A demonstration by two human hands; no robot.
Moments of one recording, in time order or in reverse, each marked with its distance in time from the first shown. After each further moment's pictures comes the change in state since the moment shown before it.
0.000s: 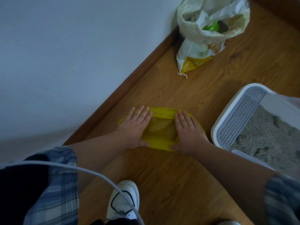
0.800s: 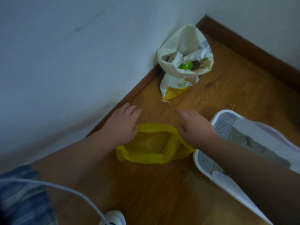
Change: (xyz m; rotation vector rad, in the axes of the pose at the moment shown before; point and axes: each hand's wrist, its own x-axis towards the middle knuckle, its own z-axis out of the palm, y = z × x) left_hand 0.019 -0.026 -0.127 -0.147 0.291 -0.083; right_hand -0.004 0.068 -0.135 0.241 0.374 0.046
